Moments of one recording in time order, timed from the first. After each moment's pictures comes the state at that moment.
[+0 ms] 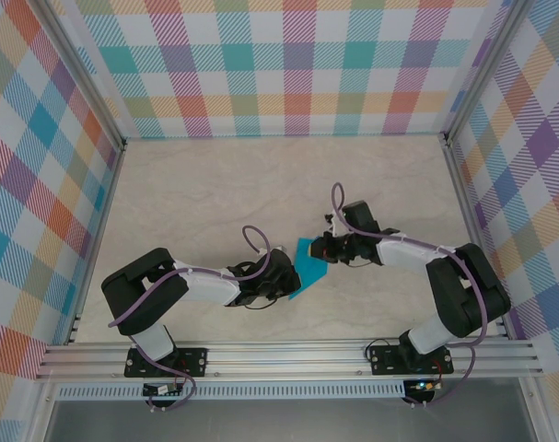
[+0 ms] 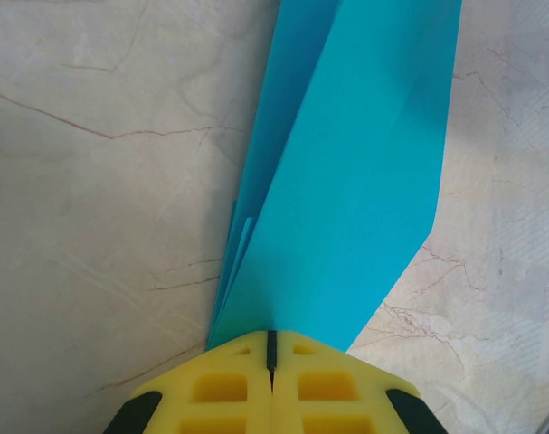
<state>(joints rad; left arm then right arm) -0.99 1.68 0.66 0.20 0.02 -1.15 0.48 1.53 0.70 -0.11 -0.64 0.65</state>
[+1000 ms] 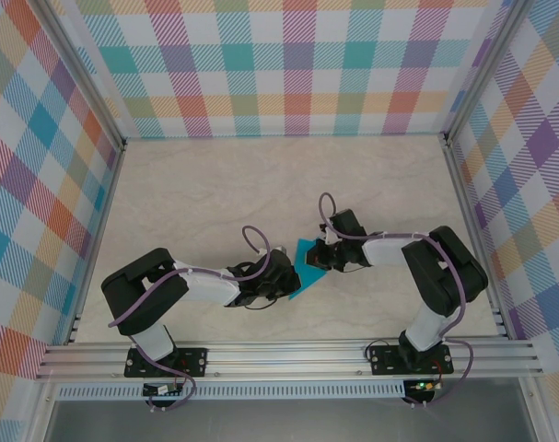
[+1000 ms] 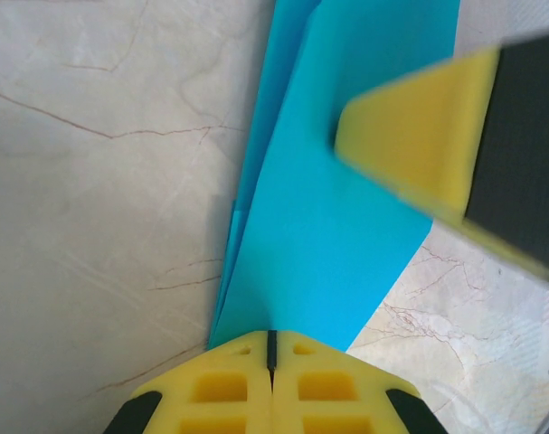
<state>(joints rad) -0.99 1.68 0.65 0.21 0.02 -1.15 0.50 1.71 0.72 -0.02 -0.53 0.72</state>
